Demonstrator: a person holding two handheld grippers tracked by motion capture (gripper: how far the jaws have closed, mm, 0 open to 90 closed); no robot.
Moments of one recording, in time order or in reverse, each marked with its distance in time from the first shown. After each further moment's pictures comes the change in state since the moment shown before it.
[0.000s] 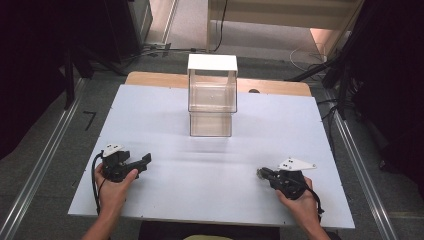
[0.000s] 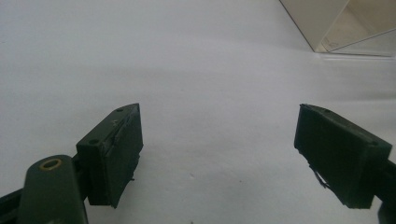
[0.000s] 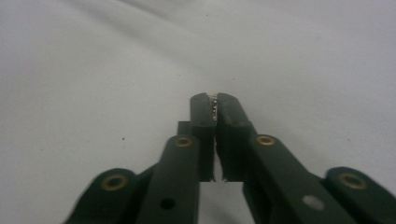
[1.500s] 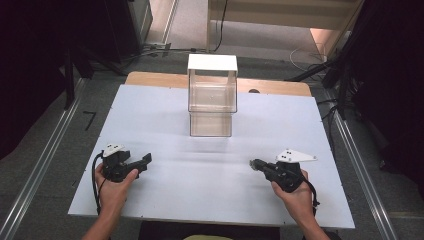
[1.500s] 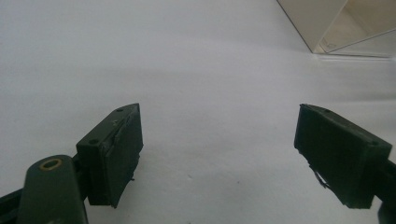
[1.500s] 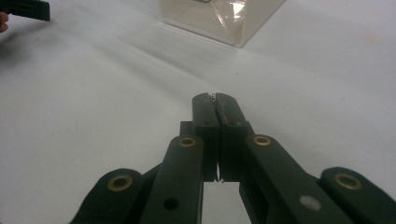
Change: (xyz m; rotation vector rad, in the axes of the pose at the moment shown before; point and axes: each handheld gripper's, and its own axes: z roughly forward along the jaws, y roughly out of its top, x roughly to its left) left arm -0.001 0.000 0.000 -0.003 -0.001 0.001; right arm 0.011 0.033 -0.005 -0.091 0.081 0.014
